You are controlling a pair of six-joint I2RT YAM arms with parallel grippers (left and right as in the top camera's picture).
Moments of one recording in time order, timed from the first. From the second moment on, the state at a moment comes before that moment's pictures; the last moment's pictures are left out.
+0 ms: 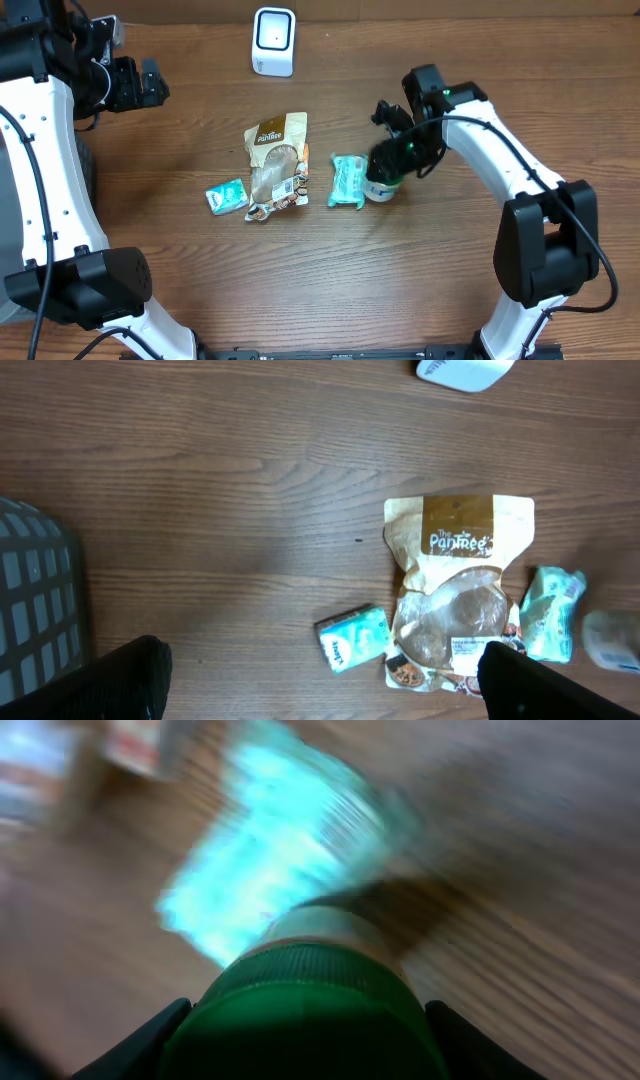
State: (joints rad) left arm 0.25 1.89 2.17 -1.47 0.24 0.08; right arm 0.27 1.94 1.56 -1.07 -0.45 -0.19
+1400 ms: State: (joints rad) left arm 0.25 1.89 2.17 -1.47 0.24 0.08; right arm 0.52 1.79 2.29 -0.94 -0.21 0.09
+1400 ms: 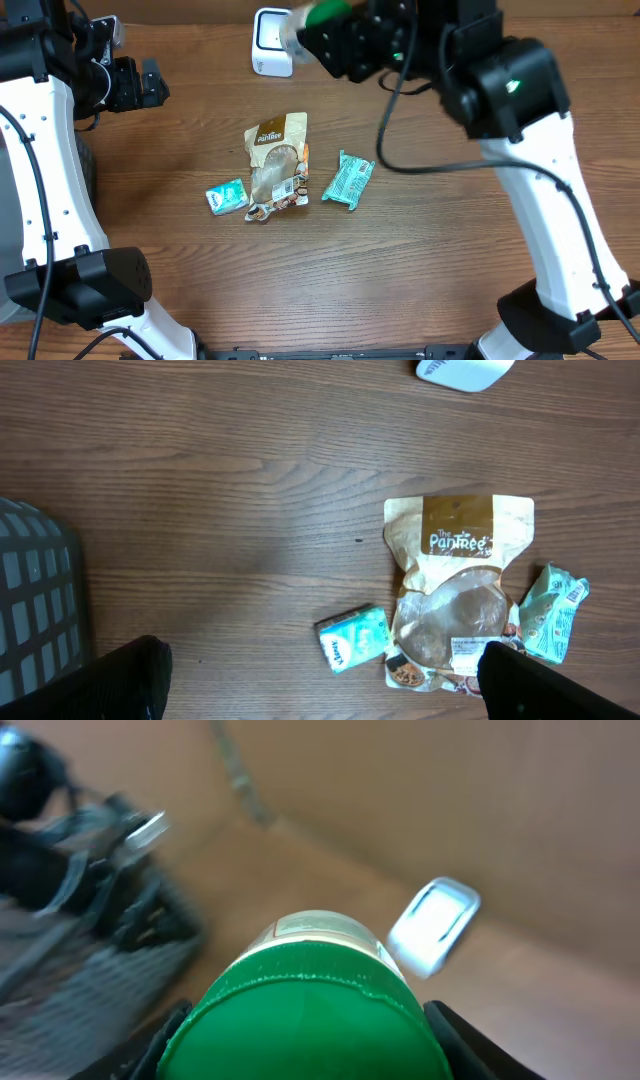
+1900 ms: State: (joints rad) left arm 0.25 1.89 2.17 -1.47 0.24 0.08; right arm 0.56 2.29 2.29 -0.36 0.13 -0.50
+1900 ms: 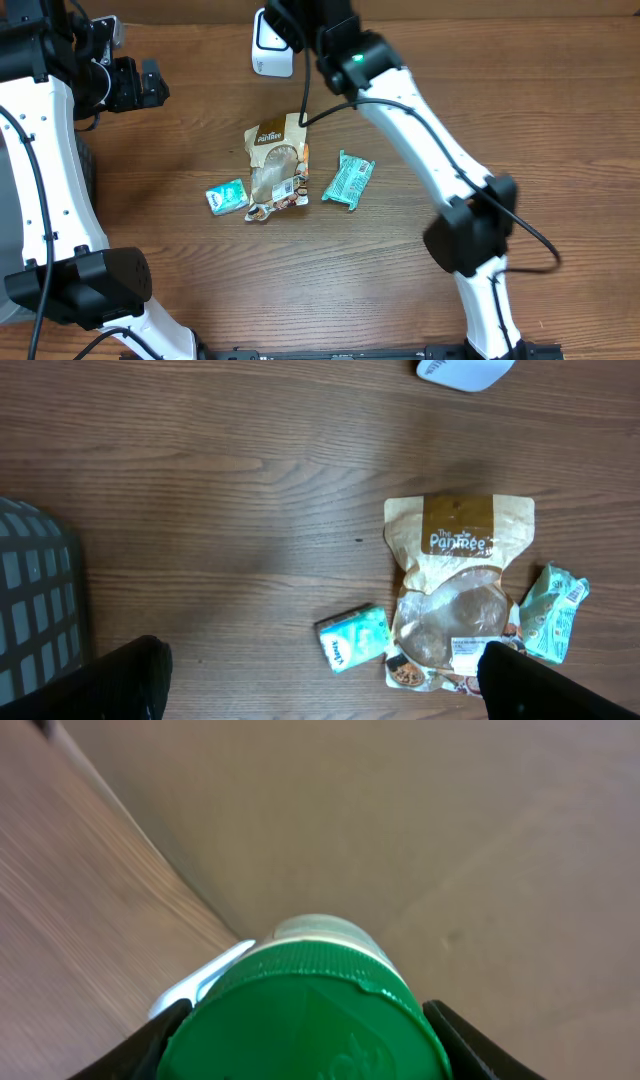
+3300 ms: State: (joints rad) left arm 0.25 1.89 2.17 -1.47 0.24 0.08; right arm 0.54 2.60 2.29 0.15 0.11 -0.92
